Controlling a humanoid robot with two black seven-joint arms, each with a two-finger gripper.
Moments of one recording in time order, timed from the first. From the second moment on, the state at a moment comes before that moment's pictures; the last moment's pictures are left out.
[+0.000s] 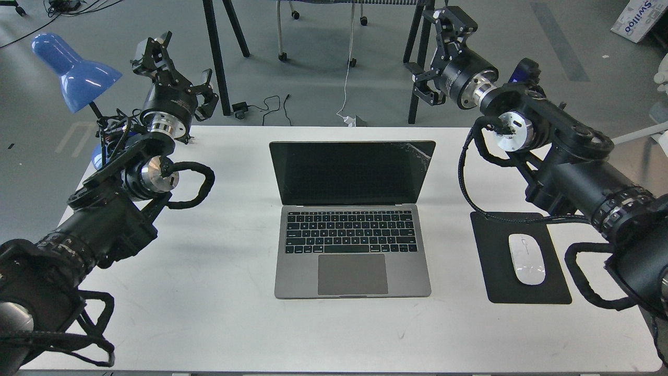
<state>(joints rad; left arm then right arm) -0.88 0.15 -0.77 -0.48 0.09 -0.19 -0.49 1.10 -0.12 0.57 0.48 -0.25 0.27 0.14</state>
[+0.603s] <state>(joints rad) -0.88 0.15 -0.77 -0.48 0.09 -0.19 -0.49 1.15 -0.12 0.20 0.49 -0.25 0.28 0.13</state>
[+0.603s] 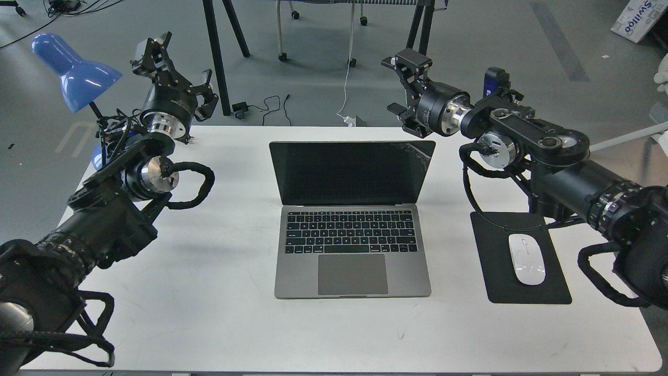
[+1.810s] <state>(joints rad) -0.88 0.15 -0.77 -0.48 0.09 -0.19 -0.49 1.19 -0.29 -0.02 0.86 -0.28 0.47 0.12</state>
